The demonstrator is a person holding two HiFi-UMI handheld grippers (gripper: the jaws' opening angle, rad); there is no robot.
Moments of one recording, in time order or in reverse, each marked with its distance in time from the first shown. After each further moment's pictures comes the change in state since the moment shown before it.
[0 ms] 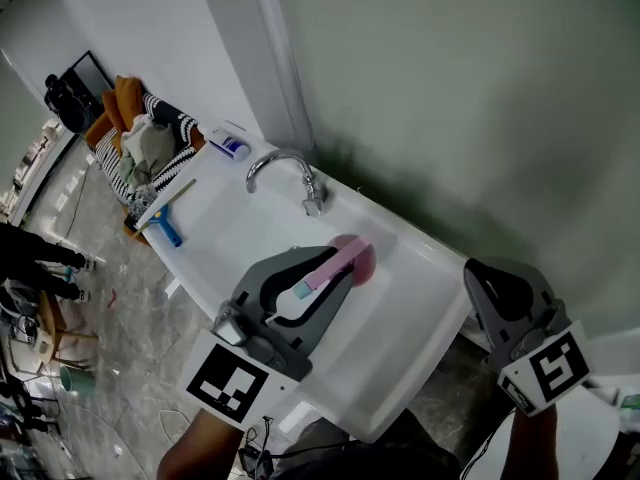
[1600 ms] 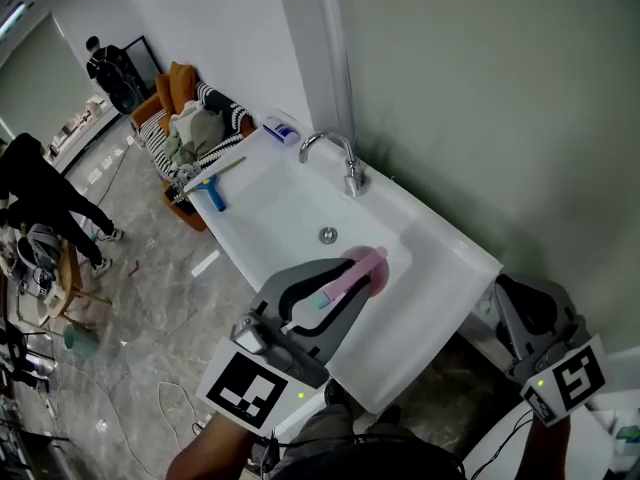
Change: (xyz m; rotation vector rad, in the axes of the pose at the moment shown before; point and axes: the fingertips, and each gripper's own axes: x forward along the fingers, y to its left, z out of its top) left arm -0.098 -0.086 0.026 0.062 -0.016 0.122; right arm -0.098 0.064 0.011 -0.067 -0.063 0.061
